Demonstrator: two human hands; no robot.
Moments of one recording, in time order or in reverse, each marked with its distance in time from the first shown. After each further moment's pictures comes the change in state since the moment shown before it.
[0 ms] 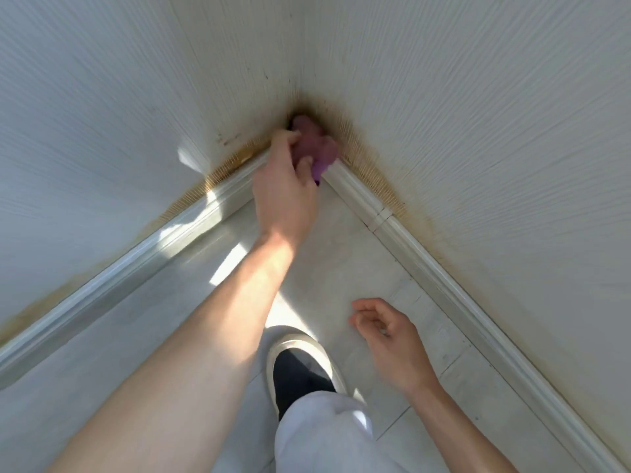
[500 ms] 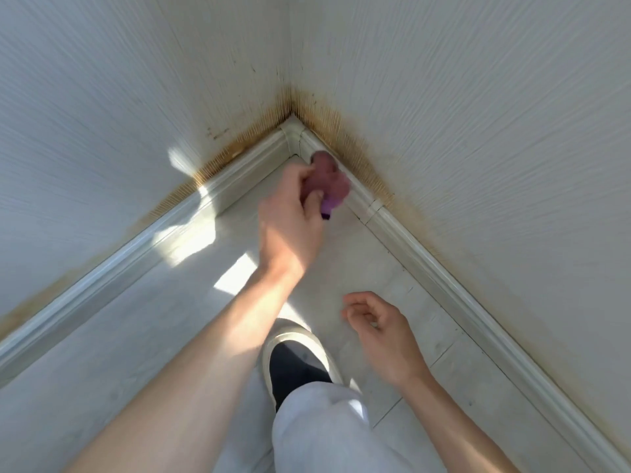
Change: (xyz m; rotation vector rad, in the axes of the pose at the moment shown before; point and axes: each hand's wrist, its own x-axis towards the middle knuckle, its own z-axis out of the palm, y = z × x) left_hand -0.051 0.014 -0.015 -0.076 -0.145 -0.045; right_hand -0.005 -0.001 0.002 0.010 -0.010 -0.027
